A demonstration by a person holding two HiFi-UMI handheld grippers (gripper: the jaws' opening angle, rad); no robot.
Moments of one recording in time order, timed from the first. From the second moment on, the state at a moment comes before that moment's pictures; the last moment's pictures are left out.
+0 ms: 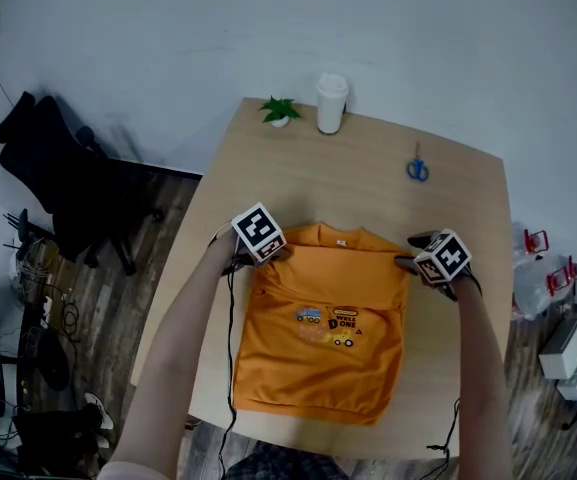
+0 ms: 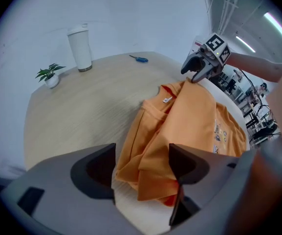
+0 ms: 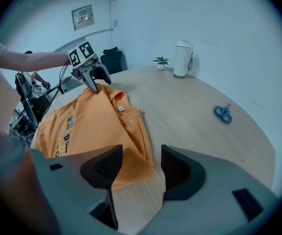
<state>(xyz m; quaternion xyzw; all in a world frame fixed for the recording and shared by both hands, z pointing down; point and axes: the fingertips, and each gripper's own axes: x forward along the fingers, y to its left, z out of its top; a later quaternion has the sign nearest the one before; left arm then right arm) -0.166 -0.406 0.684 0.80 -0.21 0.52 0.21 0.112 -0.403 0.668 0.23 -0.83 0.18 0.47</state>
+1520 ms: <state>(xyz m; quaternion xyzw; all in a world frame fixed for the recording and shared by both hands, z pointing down) -0.154 -0.388 0.696 0.80 -0.24 0.52 0.19 0.100 -0.379 0.691 0.23 -0.82 0.25 0.46</state>
